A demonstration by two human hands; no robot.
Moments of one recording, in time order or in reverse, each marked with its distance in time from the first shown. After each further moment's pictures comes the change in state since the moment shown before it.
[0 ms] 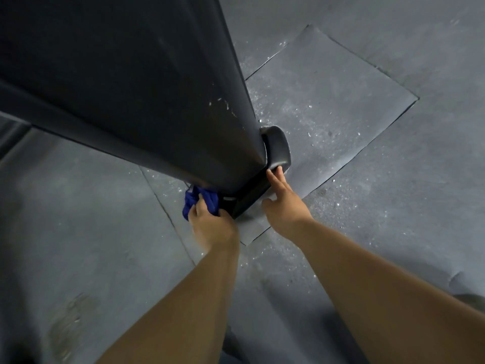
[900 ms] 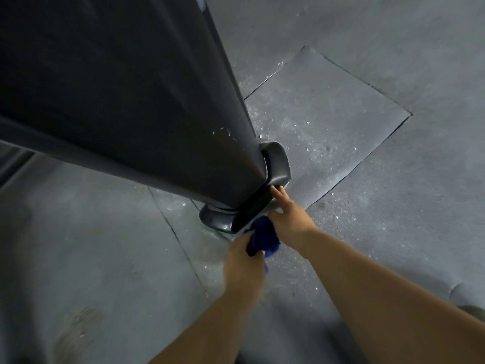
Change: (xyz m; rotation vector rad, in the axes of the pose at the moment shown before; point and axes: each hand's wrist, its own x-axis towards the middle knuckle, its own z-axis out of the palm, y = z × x) left_hand -0.057 -0.001 -0.013 -0.085 -0.528 0.013; right_hand 0.000 -0.001 -0.012 0.038 -0.018 0.009
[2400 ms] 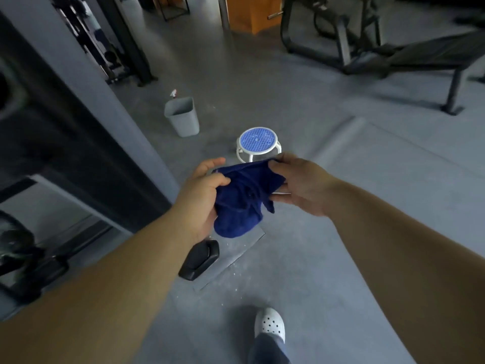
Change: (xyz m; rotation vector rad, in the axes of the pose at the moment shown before) left_hand -0.566 0.528 -0.188 -0.676 -0.235 0.408; right_hand -0.558 -0.391 -0.449 0.452 0.011 -0.211
